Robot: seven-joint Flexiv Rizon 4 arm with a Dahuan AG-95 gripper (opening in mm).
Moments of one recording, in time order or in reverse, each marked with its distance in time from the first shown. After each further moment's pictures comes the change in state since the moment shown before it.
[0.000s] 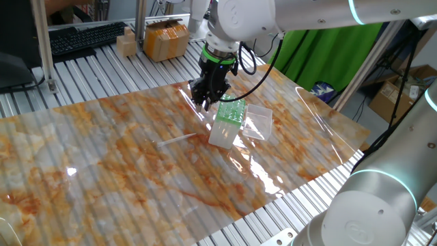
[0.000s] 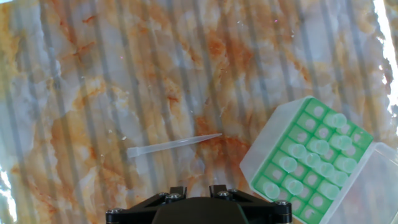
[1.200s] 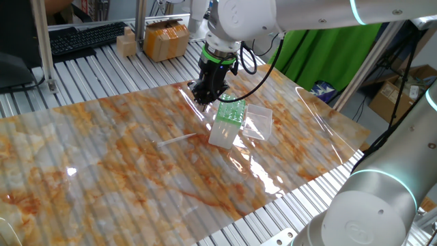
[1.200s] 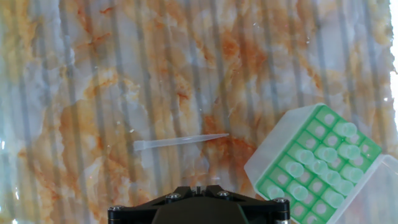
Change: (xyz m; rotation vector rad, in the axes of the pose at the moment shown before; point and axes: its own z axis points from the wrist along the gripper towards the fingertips) arm 0.002 0.004 -0.002 -0.006 -0.001 -0.053
